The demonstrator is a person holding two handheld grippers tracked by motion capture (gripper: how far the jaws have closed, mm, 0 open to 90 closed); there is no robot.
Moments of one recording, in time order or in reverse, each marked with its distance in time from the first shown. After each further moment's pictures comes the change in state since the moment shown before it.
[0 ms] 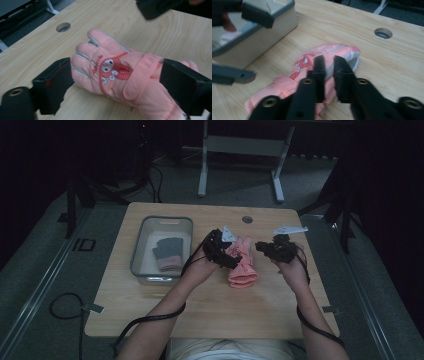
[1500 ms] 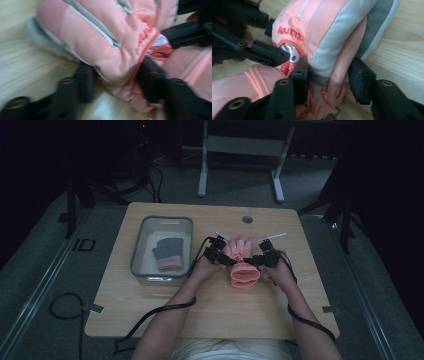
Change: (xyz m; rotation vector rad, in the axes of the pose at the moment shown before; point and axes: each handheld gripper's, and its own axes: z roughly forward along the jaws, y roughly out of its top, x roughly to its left) left arm 0.040 -0.052 0.091 0.226 -0.289 -0.439; right arm -0.035 -0.044 0.085 0.256 0.129 0.206
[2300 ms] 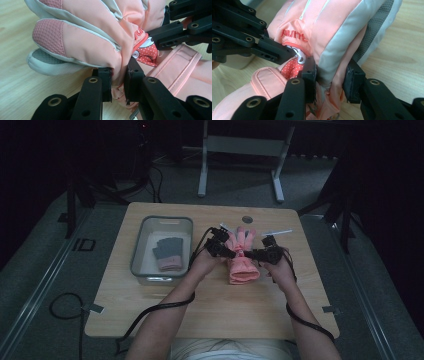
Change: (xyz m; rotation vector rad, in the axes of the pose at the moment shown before) left arm -0.033 0.025 -0.047 -0.010 0.091 0.087; right arm 0.023 0.012 -0.030 -0.127 0.013 -0.017
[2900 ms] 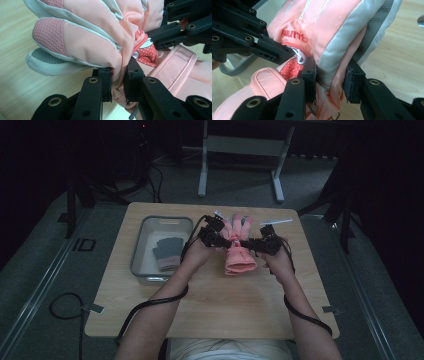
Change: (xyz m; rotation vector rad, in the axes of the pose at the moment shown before) left arm -0.006 0.019 -0.056 -0.040 0.053 0.026; right arm 0.029 0.036 -0.019 -0.073 0.030 -0.049
